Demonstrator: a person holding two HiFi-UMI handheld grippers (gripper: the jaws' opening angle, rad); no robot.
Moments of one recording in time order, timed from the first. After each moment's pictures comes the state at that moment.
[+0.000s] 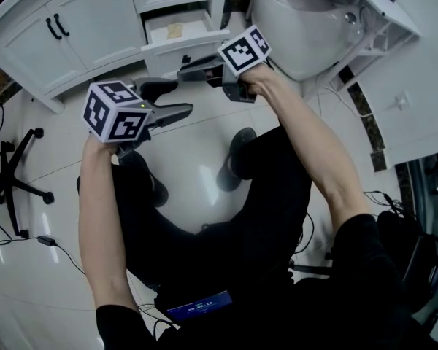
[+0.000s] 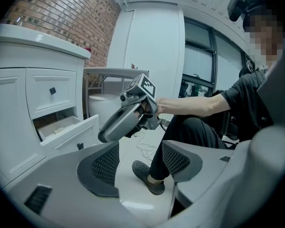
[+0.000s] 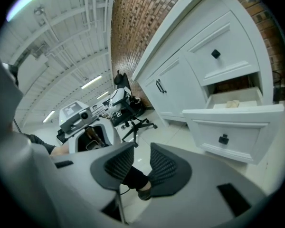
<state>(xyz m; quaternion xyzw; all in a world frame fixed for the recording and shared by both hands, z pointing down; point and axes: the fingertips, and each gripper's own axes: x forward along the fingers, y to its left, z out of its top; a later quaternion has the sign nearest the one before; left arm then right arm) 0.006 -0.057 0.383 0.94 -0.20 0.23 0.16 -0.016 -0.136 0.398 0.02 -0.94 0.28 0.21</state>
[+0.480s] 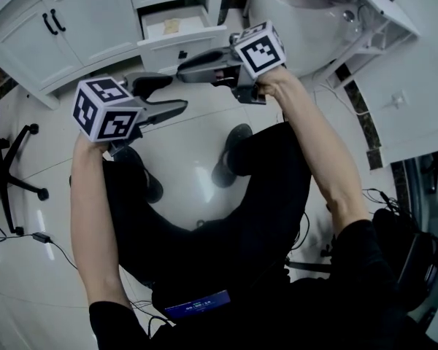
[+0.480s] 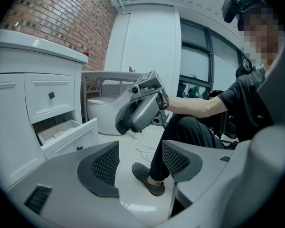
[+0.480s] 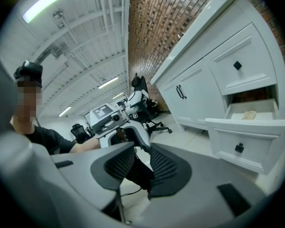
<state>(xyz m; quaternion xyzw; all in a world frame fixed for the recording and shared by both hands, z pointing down) 0.004 -0.048 0.374 0.95 -0.19 0.22 0.14 -0.003 -0.085 0.349 -0.04 -0.95 0.26 0.17</state>
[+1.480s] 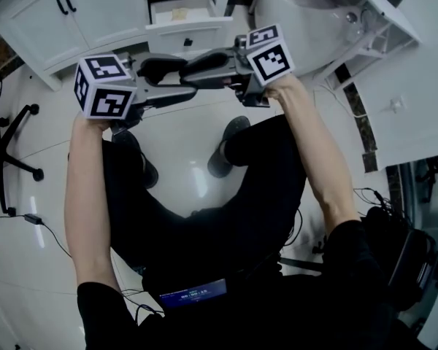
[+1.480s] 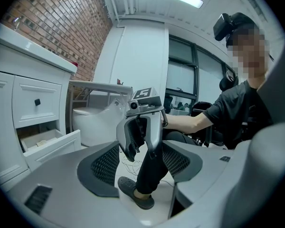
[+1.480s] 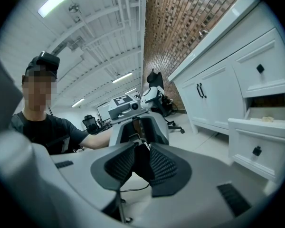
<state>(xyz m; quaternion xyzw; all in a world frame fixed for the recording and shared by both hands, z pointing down) 0.020 -0.013 0.339 0.97 -0.12 0.14 0.14 -0.009 -0.012 0.335 -0.13 -0.95 0.22 0.16</state>
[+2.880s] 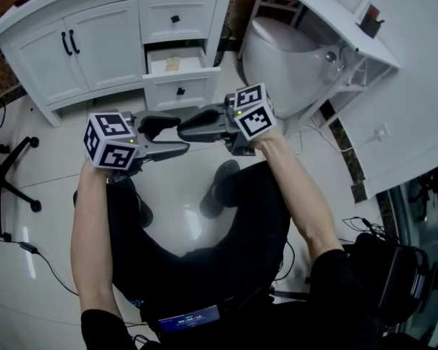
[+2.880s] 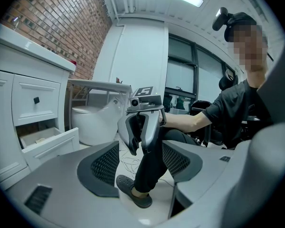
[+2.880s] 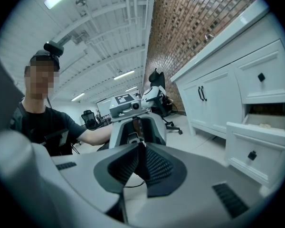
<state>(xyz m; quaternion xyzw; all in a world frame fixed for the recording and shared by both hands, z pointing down) 0.020 0.002 0.348 0.97 -0.12 0.15 0.13 0.000 0.000 0.346 -0.13 -0.96 0.18 0.16</state>
